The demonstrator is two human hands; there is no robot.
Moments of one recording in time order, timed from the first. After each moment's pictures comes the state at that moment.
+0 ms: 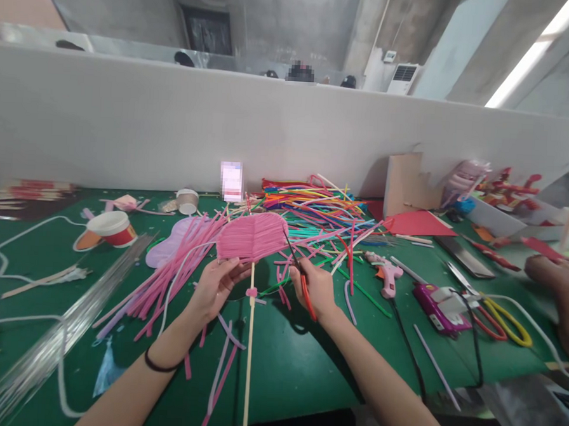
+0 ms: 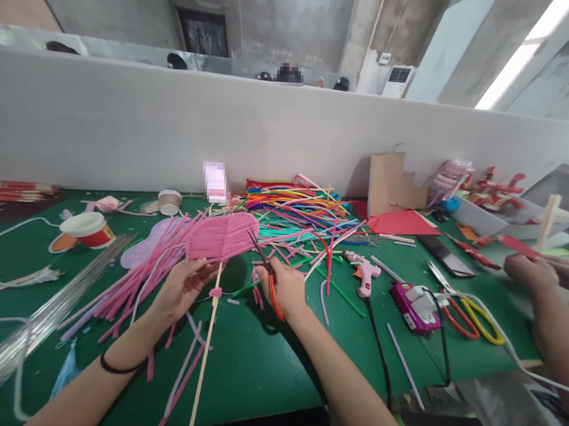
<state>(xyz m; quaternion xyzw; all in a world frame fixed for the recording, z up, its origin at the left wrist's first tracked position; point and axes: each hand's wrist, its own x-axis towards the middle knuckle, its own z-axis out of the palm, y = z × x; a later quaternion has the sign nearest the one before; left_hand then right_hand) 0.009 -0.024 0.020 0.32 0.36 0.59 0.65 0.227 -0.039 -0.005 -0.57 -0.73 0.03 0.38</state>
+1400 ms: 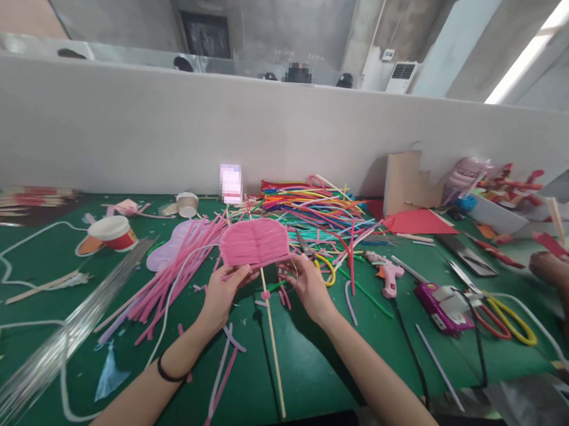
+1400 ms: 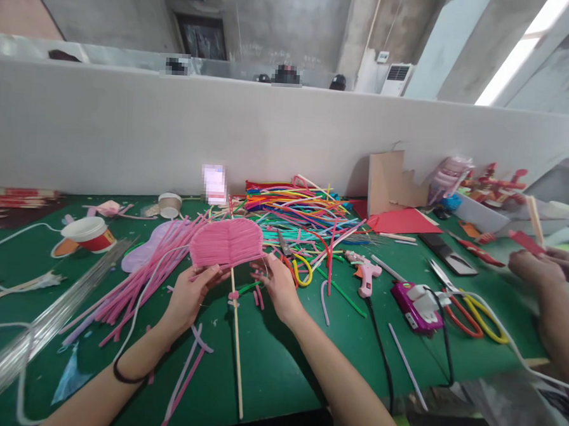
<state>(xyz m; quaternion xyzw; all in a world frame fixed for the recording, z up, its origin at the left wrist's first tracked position) 0.027 -0.026 0.000 0.39 0.40 0.60 0.57 0.207 -0.031 0.000 -0.35 -0.39 0.60 0.60</state>
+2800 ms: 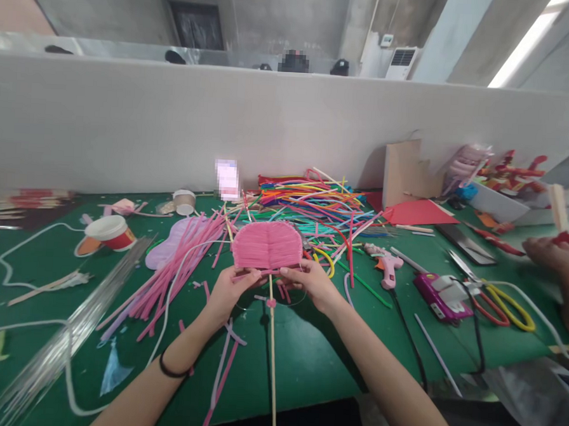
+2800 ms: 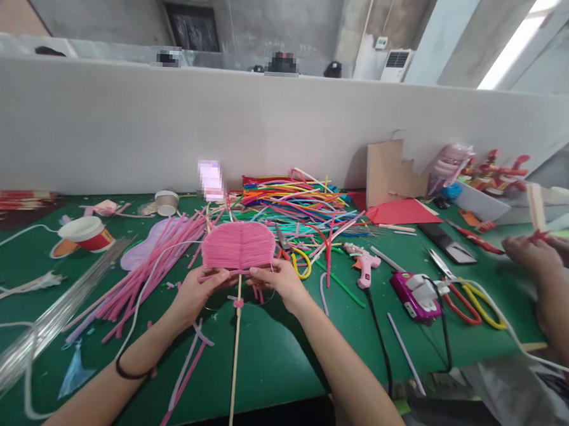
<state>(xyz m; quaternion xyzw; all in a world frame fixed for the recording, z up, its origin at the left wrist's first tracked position) 0.030 -0.032 -0.005 0.46 0.41 0.51 0.60 0.226 -0.032 -0.003 -0.42 -0.42 0.66 0.46</state>
